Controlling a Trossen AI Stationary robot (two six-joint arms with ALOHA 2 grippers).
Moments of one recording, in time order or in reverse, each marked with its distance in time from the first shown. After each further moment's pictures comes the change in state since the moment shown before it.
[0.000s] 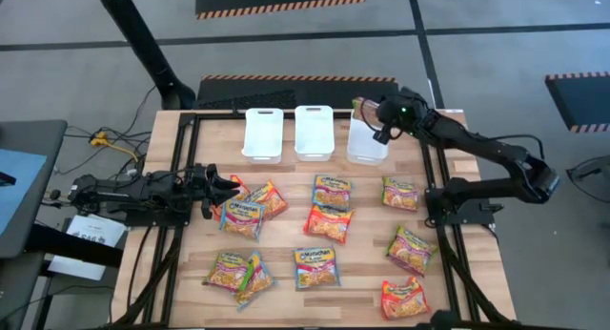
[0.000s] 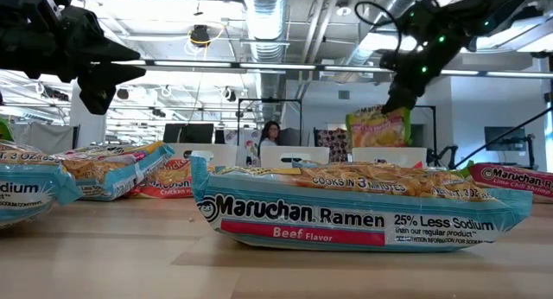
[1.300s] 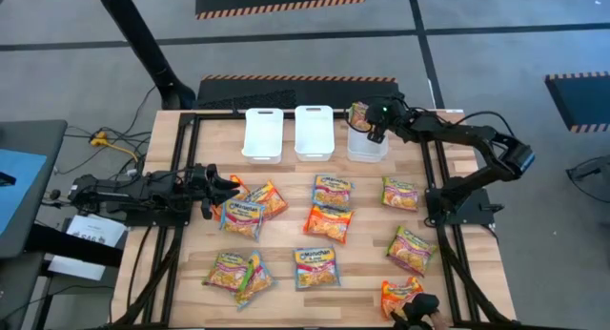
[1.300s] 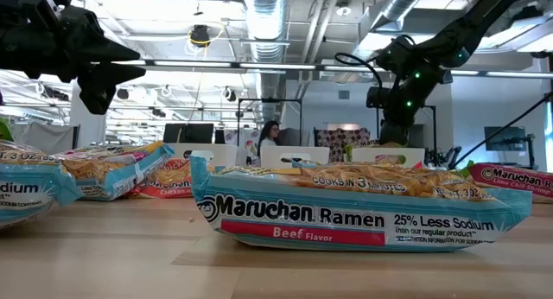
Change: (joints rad) left arm 0.000 0.000 0.000 0.000 0.000 0.004; right arm -0.033 0.276 0.001 0.170 0.120 -0.120
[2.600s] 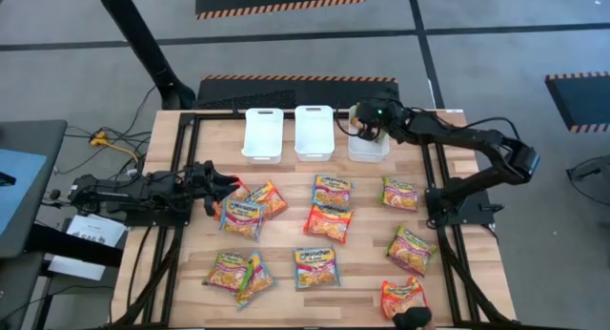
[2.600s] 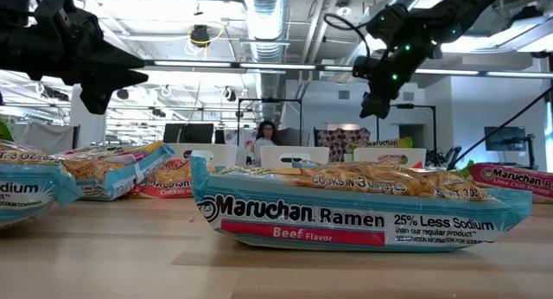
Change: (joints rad) left arm 0.000 0.000 0.011 -0.026 -0.109 0.058; right arm 0.165 -0.062 0.109 -0.043 0.099 0.053
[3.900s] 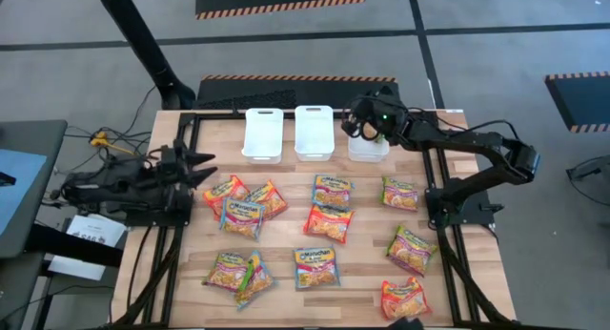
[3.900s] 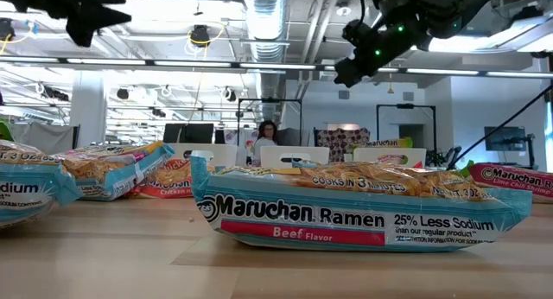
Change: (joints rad) left arm 0.000 0.042 0.441 -0.380 -0.080 0.265; right arm 0.110 -0.006 -0.001 0.364 -0.006 0.130
